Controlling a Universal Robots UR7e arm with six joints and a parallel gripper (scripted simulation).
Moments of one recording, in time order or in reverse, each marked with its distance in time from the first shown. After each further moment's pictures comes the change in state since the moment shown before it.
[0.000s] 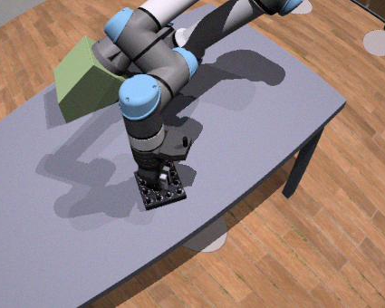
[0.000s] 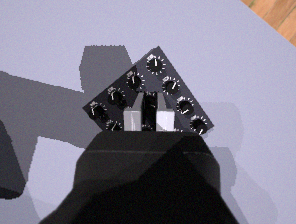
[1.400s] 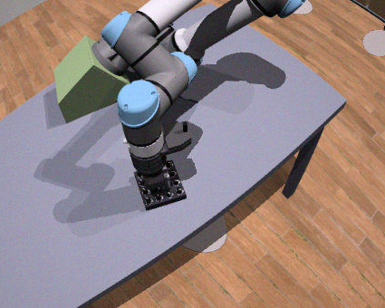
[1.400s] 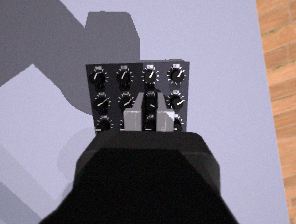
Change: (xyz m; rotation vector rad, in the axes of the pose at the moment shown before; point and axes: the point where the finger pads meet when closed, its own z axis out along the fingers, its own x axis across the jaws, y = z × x) arm 0.000 0.000 0.000 0.002 -0.002 -0.625
